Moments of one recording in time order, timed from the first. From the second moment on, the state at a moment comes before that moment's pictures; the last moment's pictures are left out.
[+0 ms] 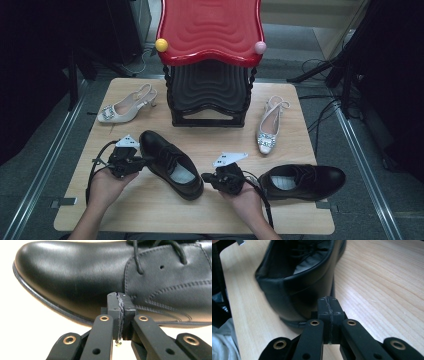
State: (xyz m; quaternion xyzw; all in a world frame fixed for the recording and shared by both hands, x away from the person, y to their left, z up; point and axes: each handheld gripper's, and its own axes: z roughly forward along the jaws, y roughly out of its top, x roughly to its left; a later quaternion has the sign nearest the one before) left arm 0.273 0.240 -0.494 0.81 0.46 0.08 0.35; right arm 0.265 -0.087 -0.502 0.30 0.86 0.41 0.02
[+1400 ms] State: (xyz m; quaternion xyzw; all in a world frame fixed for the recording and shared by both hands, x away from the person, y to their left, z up) left arm 0.272 0.211 -0.513 0.83 0.45 0.04 0.33; right arm 0.269 -0.075 -0.509 0.30 0.86 0.40 -0.01
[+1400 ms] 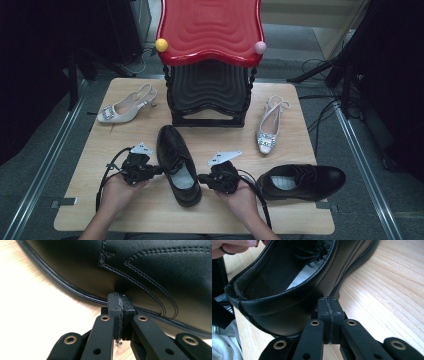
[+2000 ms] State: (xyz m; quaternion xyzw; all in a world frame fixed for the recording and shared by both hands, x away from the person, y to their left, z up) left arm 0.286 0.197 -0.515 0.83 0.43 0.03 0.34; right arm 0.260 -0.082 -0.509 0.31 0.86 0.40 -0.01
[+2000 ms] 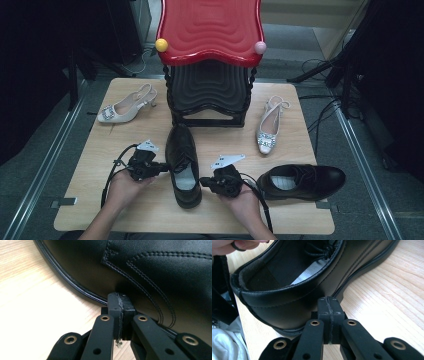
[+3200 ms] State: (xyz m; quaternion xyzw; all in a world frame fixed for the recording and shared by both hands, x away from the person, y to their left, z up) left arm 0.298 0.205 -0.504 0.84 0.40 0.01 0.36; right arm 0.261 -0.127 -0.487 0.35 0.83 0.42 0.01
